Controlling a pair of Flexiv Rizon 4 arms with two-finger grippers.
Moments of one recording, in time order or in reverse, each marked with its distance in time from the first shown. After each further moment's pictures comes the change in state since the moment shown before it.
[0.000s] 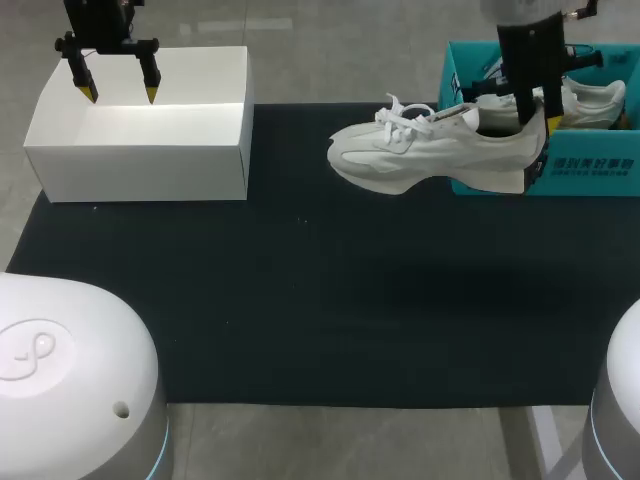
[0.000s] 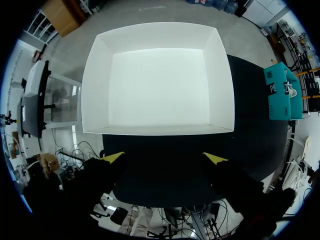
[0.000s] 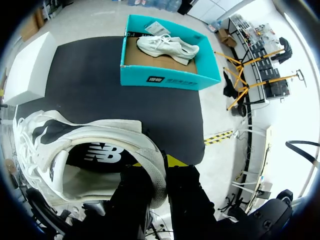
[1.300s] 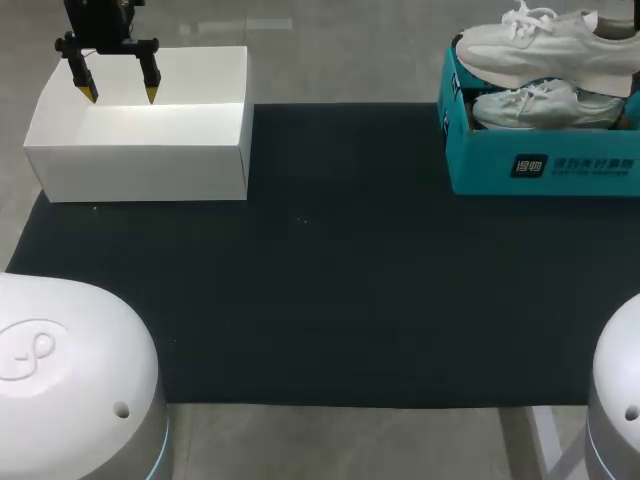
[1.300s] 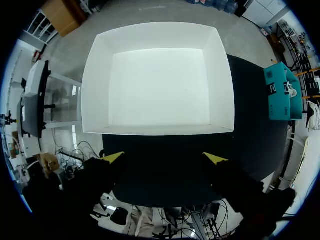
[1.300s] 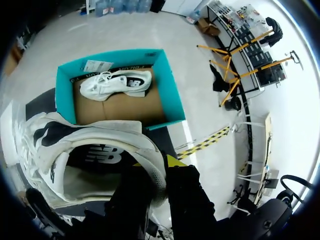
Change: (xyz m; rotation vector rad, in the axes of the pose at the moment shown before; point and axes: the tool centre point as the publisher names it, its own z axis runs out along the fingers) left arm 0.000 0.000 0.000 0.000 0.000 0.000; right arm -0.178 0.188 0.048 0.019 -0.004 0.182
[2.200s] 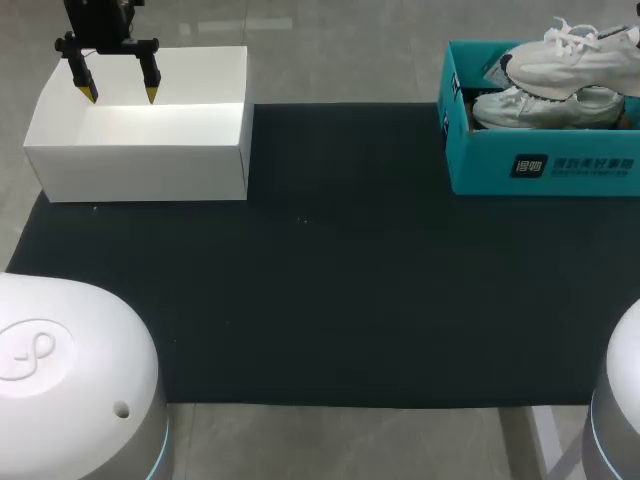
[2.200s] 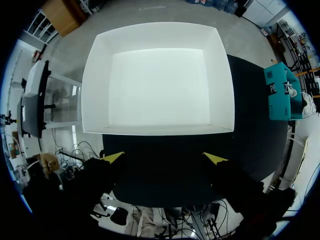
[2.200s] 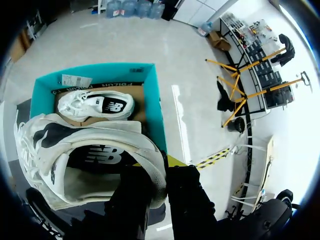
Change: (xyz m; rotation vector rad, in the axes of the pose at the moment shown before) left arm 0.000 0.000 0.000 0.000 0.000 0.000; right arm -0.062 0.108 0.091 -0.089 0.019 -0.114
